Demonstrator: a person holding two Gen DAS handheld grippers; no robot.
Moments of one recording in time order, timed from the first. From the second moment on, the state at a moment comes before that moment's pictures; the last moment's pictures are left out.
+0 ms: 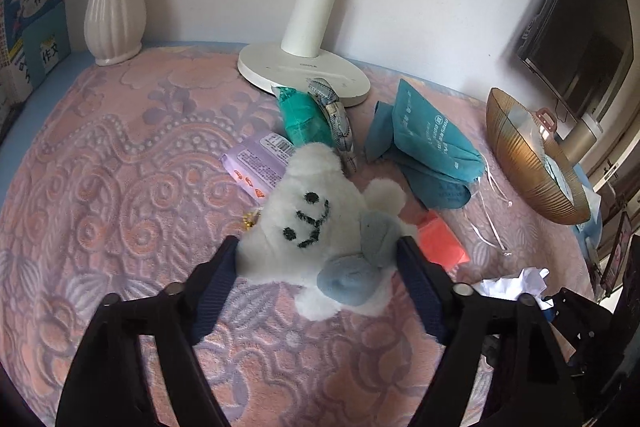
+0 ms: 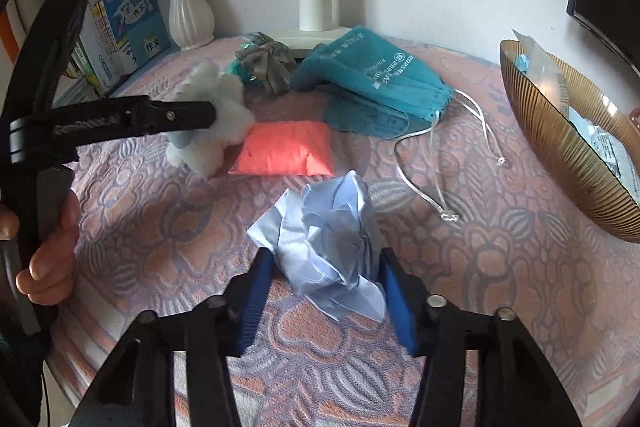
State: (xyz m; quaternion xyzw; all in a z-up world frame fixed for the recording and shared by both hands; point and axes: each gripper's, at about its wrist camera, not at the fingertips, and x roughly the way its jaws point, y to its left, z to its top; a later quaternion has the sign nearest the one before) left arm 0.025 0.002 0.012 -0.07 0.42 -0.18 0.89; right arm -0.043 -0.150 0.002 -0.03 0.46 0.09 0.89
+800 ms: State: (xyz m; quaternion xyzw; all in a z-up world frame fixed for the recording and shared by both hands) left arm 0.000 -0.105 0.148 -0.04 0.30 -0.29 0.91; right arm -0.072 -0.319 0.159 0.11 0.31 -0.08 0.94
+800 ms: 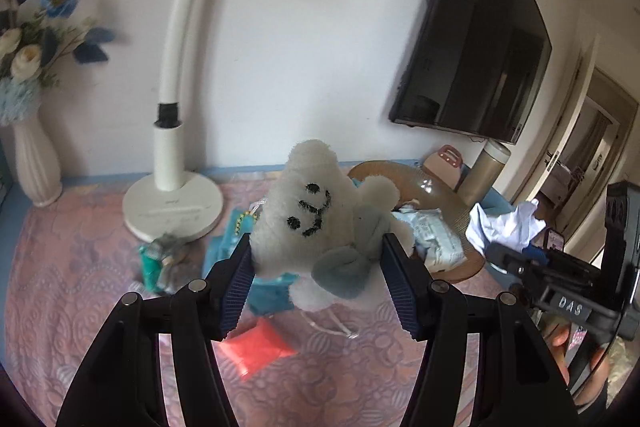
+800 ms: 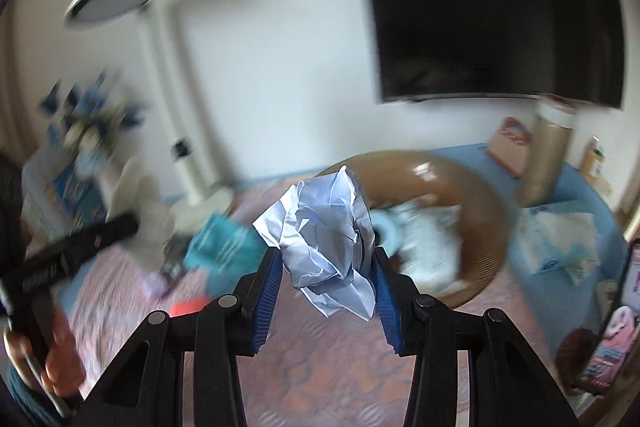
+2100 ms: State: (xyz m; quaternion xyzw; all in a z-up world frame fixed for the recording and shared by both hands) left arm -0.051 -0.054 0.192 -0.02 0.26 -0.22 0.94; right arm -0.065 -0.280 0.150 0.15 0.32 0.00 0.93
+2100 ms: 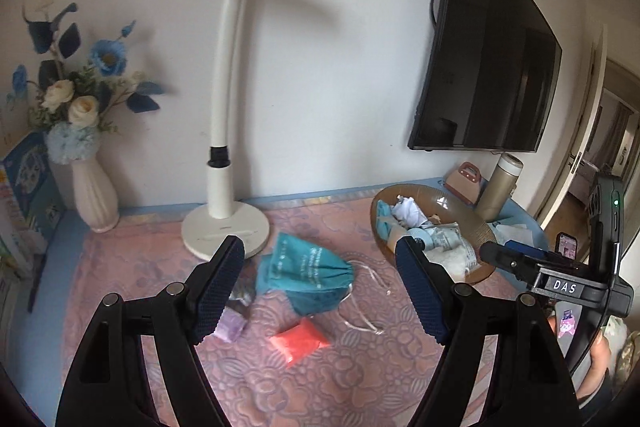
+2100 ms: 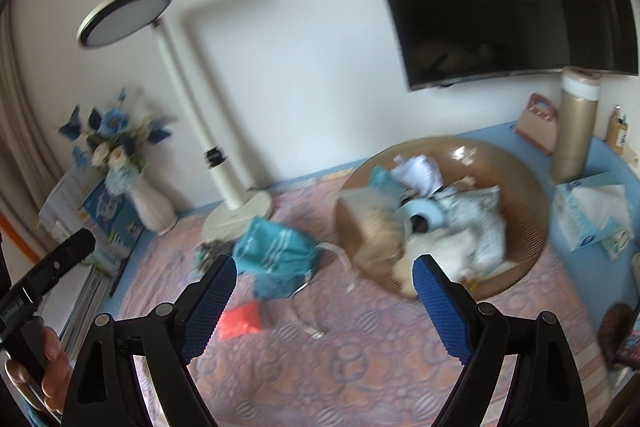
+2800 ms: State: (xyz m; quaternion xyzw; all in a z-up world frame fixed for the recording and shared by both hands) left arm -0.027 0.043 0.007 -0.08 0.42 -0.15 0.89; right arm -0.038 -0.199 0.005 0.10 0.44 0.04 0.89
